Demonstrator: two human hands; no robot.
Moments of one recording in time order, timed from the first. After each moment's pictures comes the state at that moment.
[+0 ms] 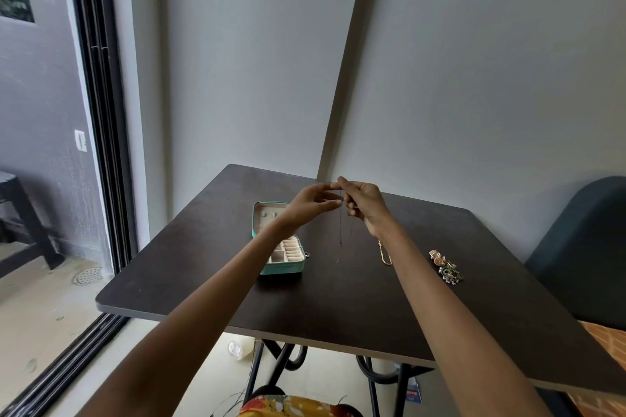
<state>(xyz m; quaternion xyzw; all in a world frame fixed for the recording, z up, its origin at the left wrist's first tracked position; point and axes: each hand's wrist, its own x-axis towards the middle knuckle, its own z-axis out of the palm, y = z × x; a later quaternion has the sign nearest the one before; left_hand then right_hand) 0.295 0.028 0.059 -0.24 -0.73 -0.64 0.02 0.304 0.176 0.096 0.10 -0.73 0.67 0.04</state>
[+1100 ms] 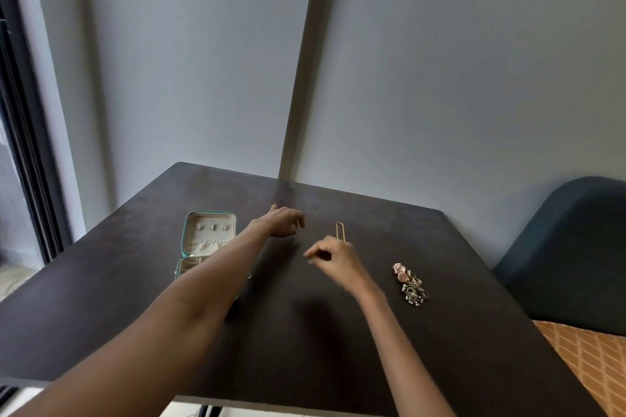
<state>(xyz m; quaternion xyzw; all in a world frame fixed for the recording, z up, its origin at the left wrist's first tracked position) 0.149 0.095 0.009 -0.23 -0.97 -0.11 0.00 0.273 0.264 0.013 0.20 -0.92 0.33 0.09</state>
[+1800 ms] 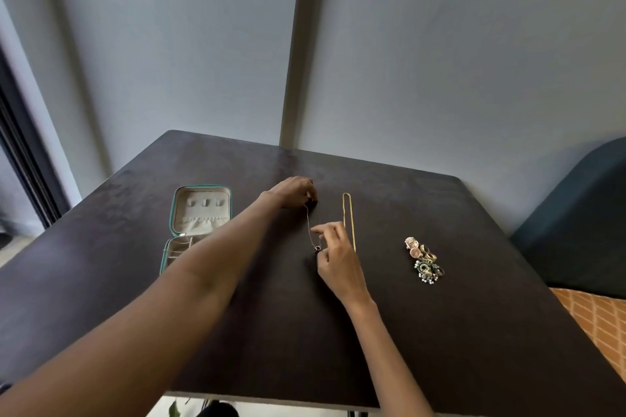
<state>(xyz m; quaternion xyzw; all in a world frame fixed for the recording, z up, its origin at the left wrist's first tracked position) 0.103 0.112 -0.015 -0.29 -0.95 -0.13 0.02 0.277 0.251 -0.045 0.16 -0.92 0.31 0.20</state>
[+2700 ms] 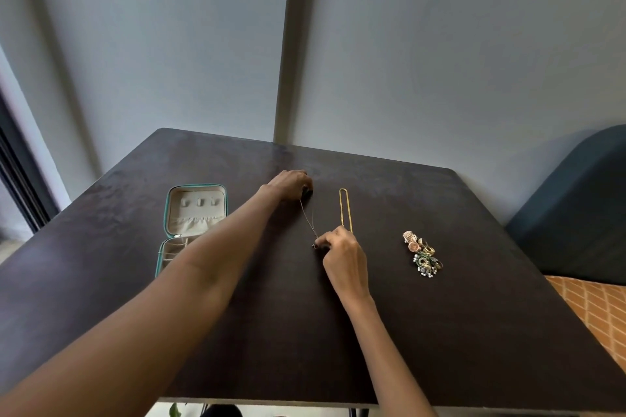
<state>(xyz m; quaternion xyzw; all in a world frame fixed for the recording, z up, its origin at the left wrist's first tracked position) 0.084 0.114 -0.017 -0.26 -0.96 -0.08 0.03 0.277 0.247 -0.042 0.06 -0.94 0.26 0.21</state>
